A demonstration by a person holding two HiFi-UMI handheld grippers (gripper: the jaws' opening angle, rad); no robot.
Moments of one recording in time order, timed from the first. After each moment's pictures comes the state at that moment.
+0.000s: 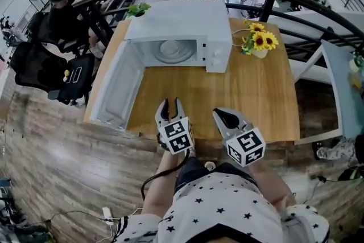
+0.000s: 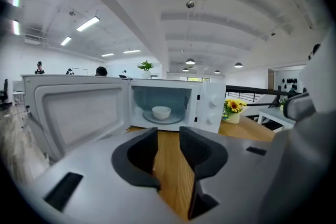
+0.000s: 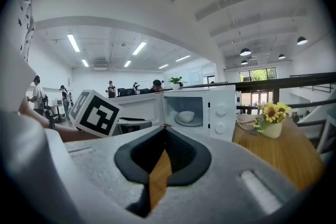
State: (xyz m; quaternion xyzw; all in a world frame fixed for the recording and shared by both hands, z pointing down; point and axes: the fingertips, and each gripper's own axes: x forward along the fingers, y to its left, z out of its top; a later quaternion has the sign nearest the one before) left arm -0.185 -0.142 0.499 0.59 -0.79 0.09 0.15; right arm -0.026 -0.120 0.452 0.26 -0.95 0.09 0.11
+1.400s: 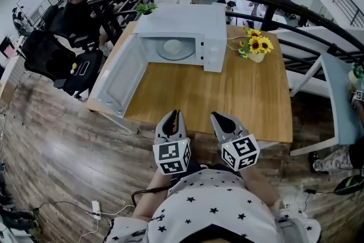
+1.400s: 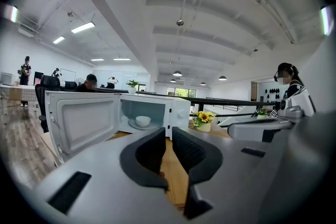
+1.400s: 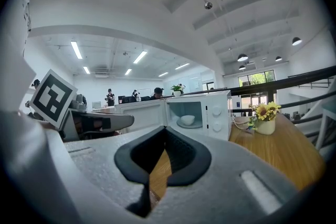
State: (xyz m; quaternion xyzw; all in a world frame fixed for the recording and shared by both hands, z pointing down) left arm -0.090 -0.042 0.441 0.65 -0.75 0.04 0.12; right arm 0.023 -0.068 0.443 0.27 -0.96 0.09 0.06
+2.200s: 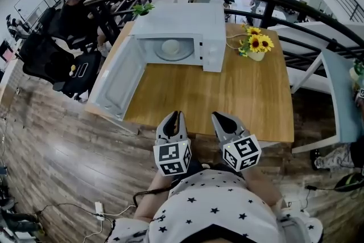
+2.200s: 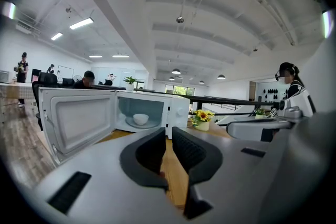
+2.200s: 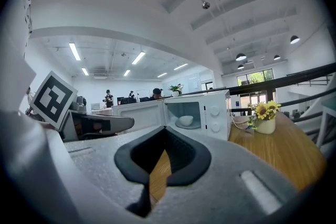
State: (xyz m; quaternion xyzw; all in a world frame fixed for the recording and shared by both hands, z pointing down) left arm -0.090 -0.055 0.444 0.66 -0.74 0.04 0.13; right arm 0.022 -0.081 0.443 0.27 -0.96 0.10 0.06
